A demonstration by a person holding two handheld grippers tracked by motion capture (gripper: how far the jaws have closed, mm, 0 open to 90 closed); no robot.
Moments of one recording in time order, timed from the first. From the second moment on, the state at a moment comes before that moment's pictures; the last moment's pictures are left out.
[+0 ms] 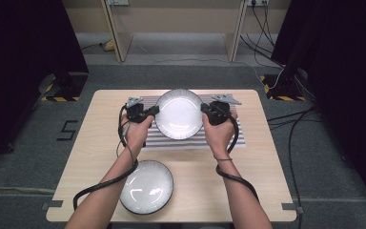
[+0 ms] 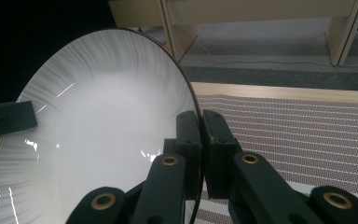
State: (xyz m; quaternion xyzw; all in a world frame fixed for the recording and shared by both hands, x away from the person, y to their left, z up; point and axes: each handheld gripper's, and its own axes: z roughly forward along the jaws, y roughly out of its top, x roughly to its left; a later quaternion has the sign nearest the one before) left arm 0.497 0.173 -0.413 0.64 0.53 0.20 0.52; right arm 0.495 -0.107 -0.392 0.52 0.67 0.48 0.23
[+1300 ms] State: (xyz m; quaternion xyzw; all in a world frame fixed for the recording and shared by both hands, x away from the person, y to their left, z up) left arm 0.523 0.165 -0.412 0.64 0.53 0.20 0.52; right arm 0.522 -0.114 -0.394 0.53 0.66 0.48 0.22
